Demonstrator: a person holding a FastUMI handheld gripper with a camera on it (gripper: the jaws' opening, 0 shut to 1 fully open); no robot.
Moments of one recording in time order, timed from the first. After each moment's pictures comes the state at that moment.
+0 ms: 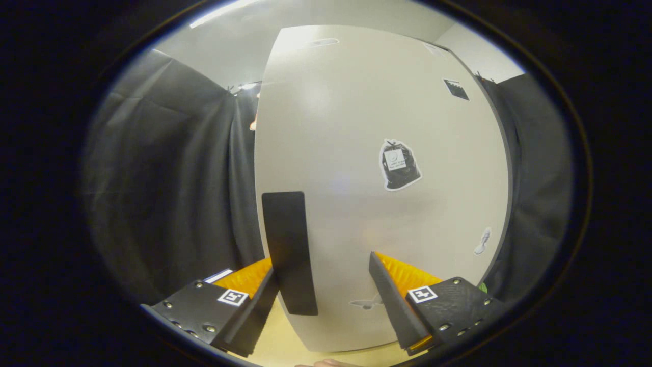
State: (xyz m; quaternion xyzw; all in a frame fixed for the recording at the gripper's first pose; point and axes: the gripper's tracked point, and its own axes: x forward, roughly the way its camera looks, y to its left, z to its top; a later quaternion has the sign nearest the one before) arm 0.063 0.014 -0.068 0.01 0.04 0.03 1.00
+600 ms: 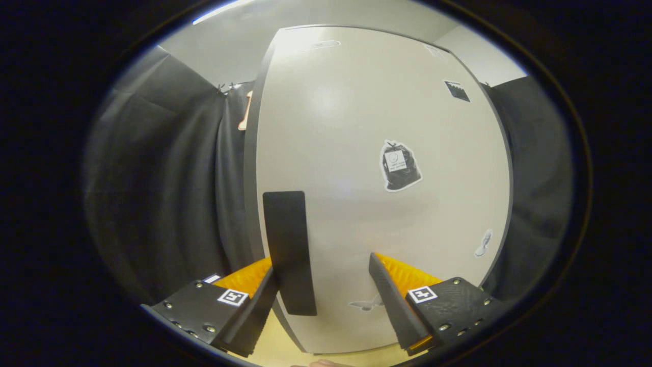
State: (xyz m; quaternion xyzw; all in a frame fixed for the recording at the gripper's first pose) arm 0.077 0.016 -0.072 0.00 0.03 -0.01 1.00
